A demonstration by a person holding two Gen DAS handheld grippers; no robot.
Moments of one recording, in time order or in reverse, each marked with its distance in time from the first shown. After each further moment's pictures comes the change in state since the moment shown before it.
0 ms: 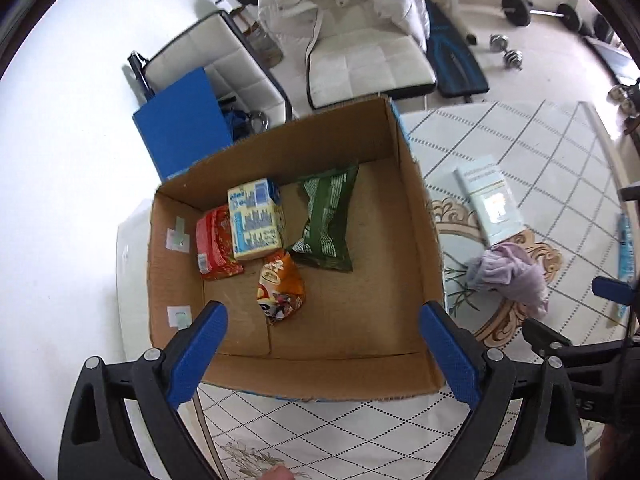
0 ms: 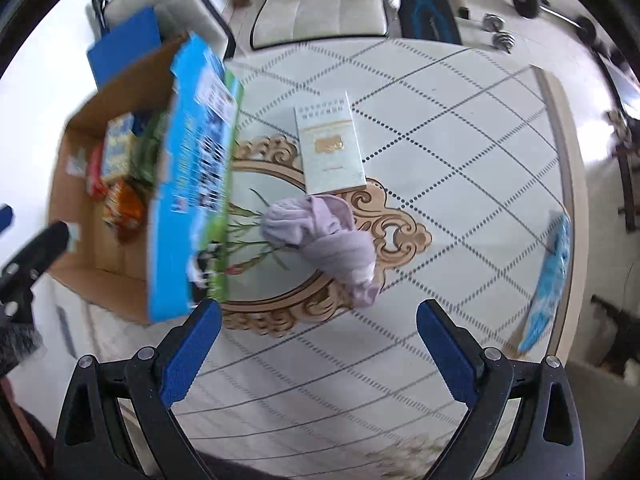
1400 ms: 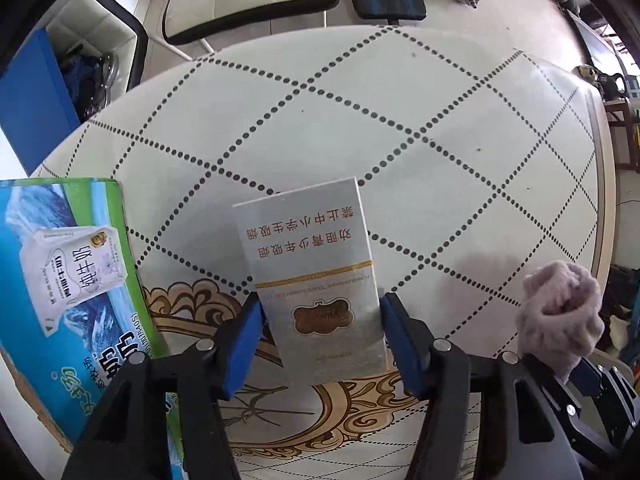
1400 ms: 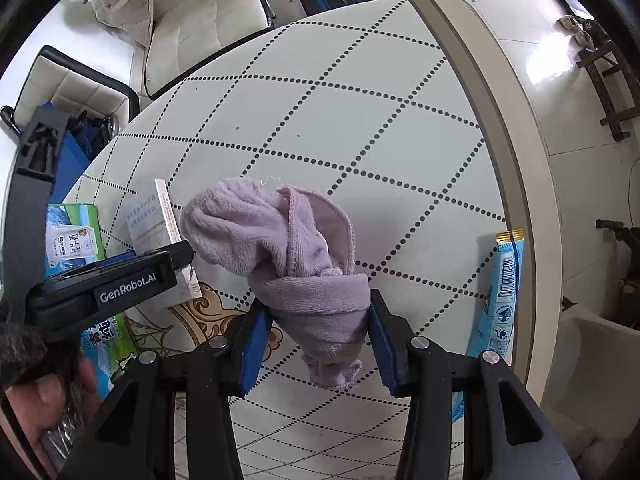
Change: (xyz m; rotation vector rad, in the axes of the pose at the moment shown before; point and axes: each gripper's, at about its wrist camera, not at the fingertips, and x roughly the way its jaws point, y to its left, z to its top) left arm 0.140 -0.177 0.099 0.024 0.338 -0.314; right arm 0.016 -0.182 0.052 0.372 0.028 0.036
